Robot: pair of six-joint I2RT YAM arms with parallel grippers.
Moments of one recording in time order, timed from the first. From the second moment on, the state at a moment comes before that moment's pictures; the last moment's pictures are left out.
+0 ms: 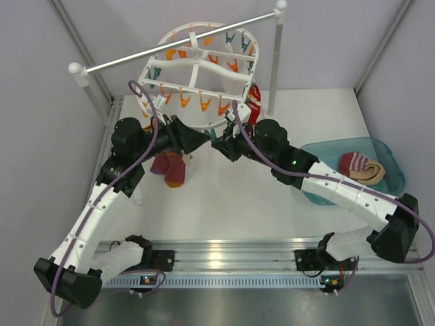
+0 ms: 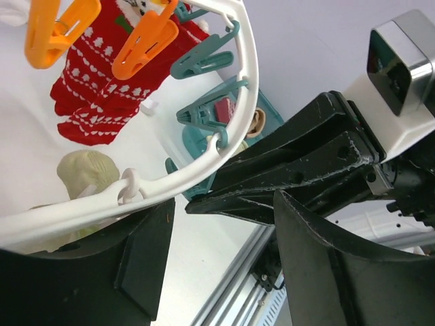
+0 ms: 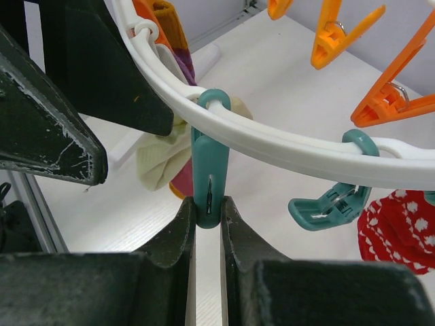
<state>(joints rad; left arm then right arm) -0.36 1.00 1.08 -0.15 0.59 -0.65 0.91 1.33 1.23 -0.08 -0.05 0.07</state>
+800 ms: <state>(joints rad) -0.43 1.02 1.01 -0.04 0.31 -0.65 0.94 1.34 1.23 -0.07 -0.01 0.08</state>
